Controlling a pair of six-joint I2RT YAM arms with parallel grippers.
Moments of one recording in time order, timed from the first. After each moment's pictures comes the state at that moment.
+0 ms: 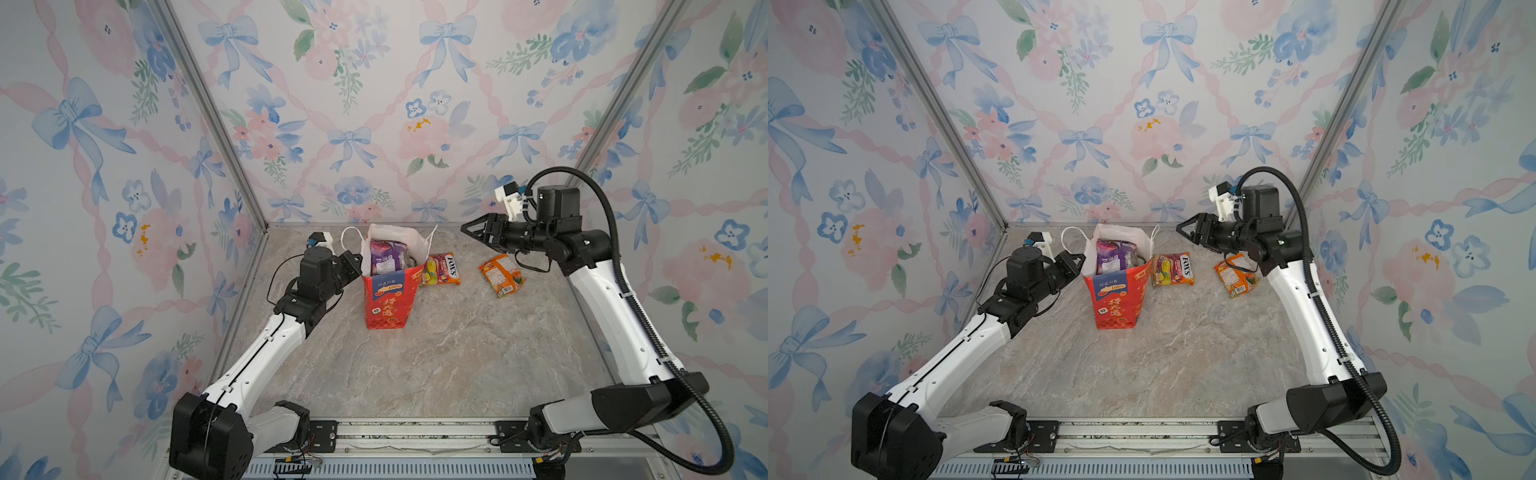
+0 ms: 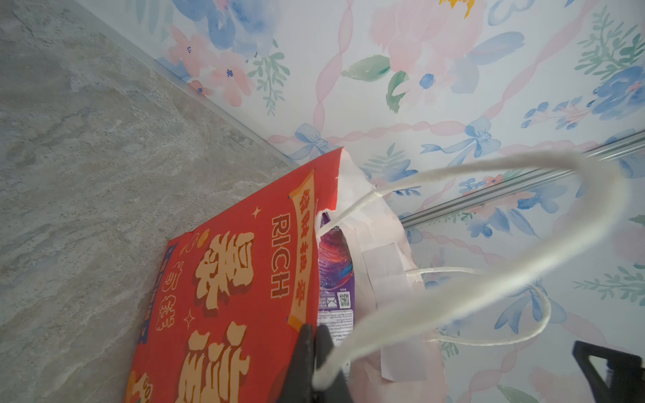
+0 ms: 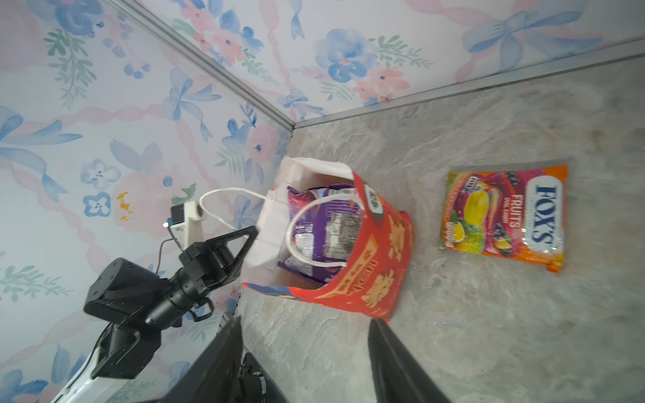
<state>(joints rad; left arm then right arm) -0.33 1.18 0.92 -0.07 0.12 -0.88 0.18 1.42 1.63 -0.78 -0.64 0.53</state>
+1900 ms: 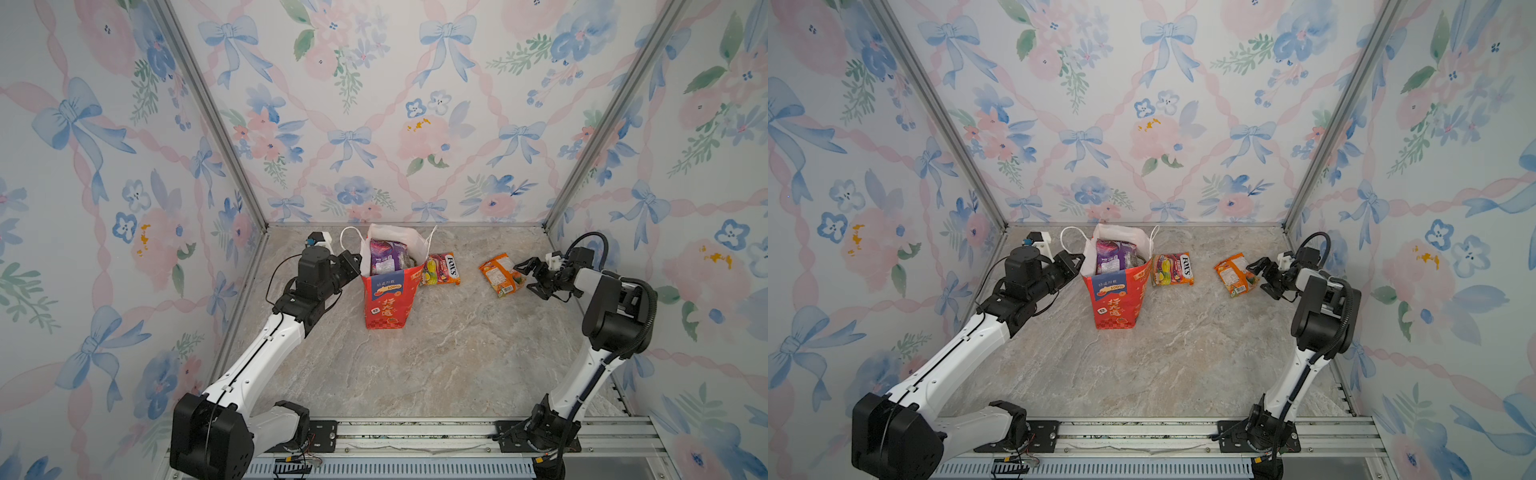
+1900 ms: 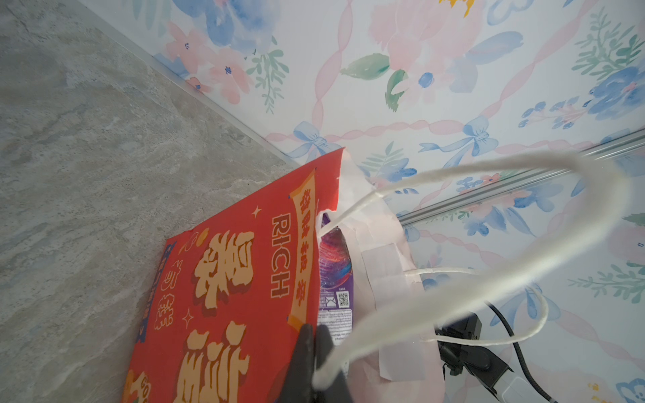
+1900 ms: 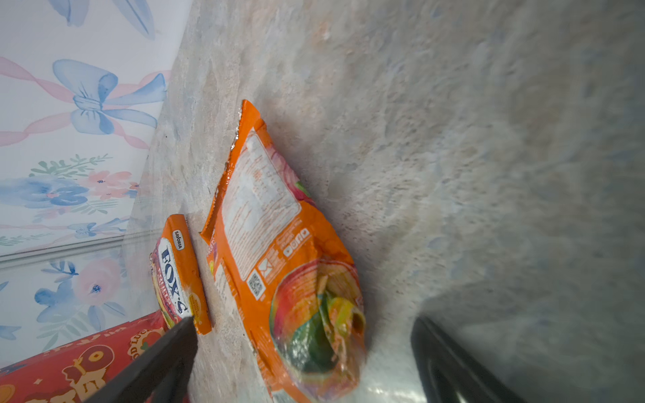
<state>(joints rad) -0.31 1.18 0.92 -0.07 0.15 -0.88 -0.38 2.05 1.34 -0.34 -0.68 0.37</state>
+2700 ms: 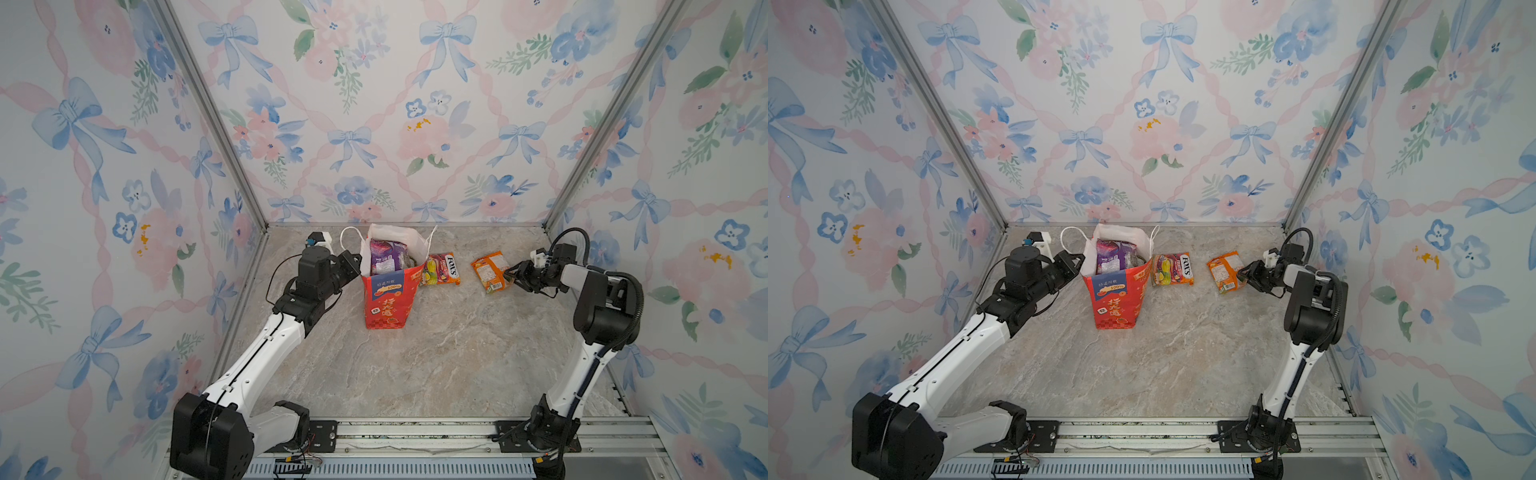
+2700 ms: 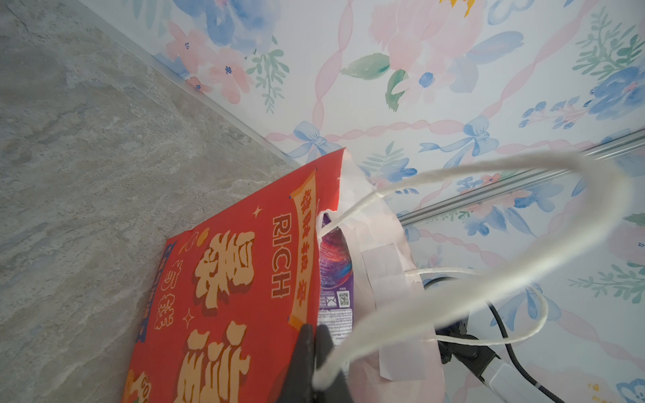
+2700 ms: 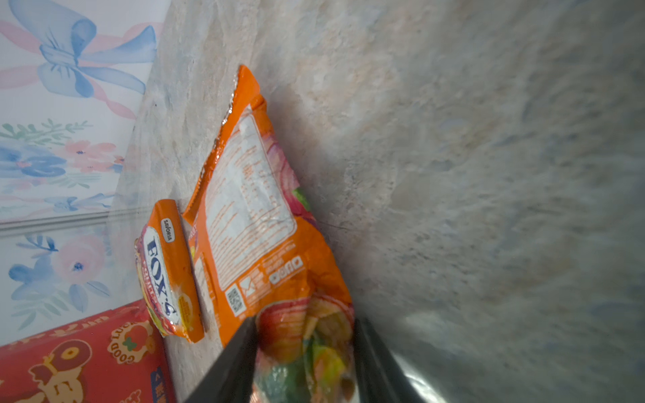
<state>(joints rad) -0.31 1.18 0.92 -0.07 0.15 -0.88 -0.31 2.10 1.37 -0.34 -0.67 0.37</state>
